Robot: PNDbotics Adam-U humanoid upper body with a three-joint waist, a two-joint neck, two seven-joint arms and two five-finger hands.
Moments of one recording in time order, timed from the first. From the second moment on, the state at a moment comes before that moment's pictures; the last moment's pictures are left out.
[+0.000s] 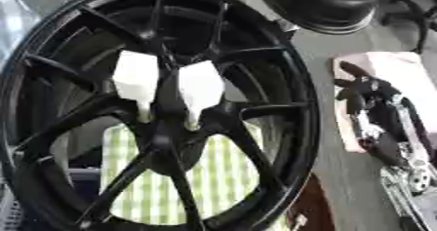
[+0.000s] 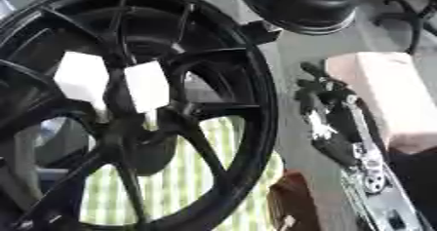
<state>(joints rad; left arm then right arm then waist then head) -0.25 0.24 -0.11 -1.98 -0.07 0.01 0.42 0.10 -0.33 -0.23 -1.98 -0.07 -0.49 0.05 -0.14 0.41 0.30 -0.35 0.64</state>
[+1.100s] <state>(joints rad) -0.38 0.85 -0.19 -1.98 -0.18 -0.10 0.09 0.15 -0.35 -0.23 -1.98 -0.10 -0.50 0.03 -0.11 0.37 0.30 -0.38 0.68</state>
